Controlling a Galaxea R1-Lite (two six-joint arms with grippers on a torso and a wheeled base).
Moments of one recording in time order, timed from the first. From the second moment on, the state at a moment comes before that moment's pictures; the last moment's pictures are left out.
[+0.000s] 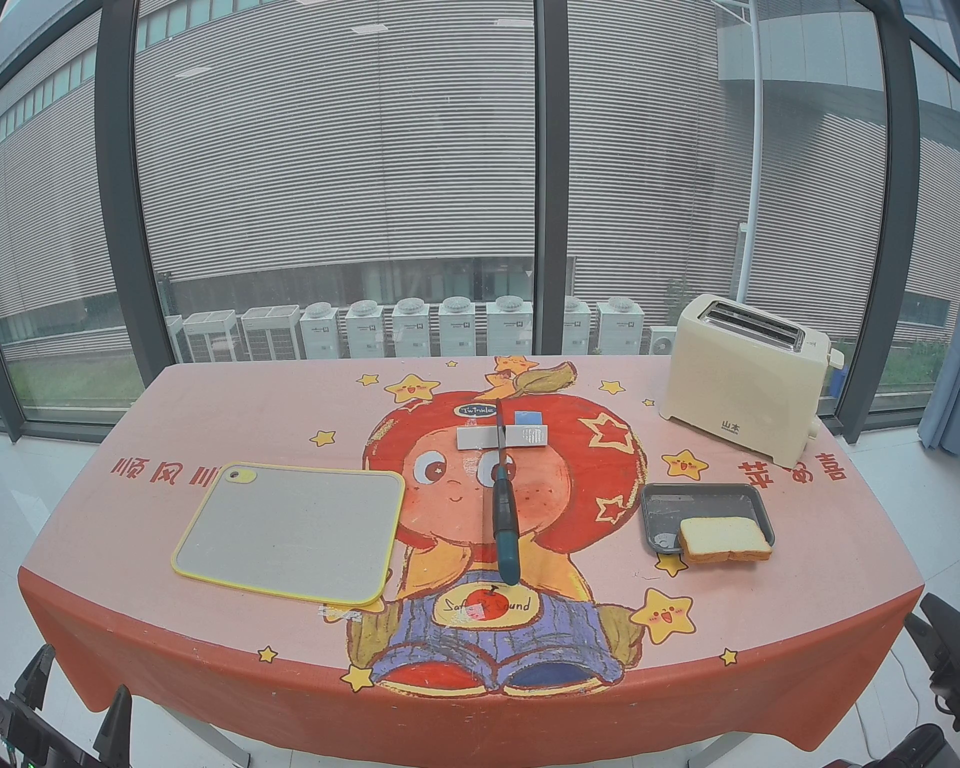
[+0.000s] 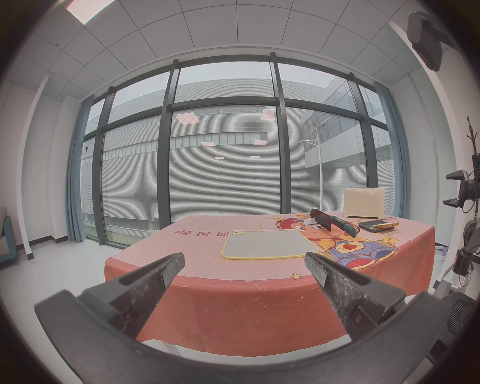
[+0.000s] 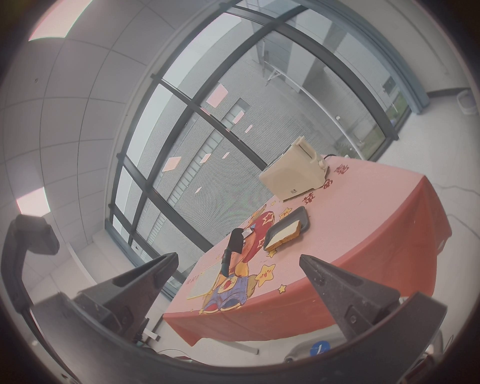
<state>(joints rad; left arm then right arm) 0.00 0.05 -0.02 0.00 -0.02 0.01 0.11 0.33 -0.16 -0.05 0.27 0.83</state>
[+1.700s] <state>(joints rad) 0.00 0.05 -0.02 0.00 -0.02 0.01 0.17 0.91 -0.25 -0.35 0.39 1.23</state>
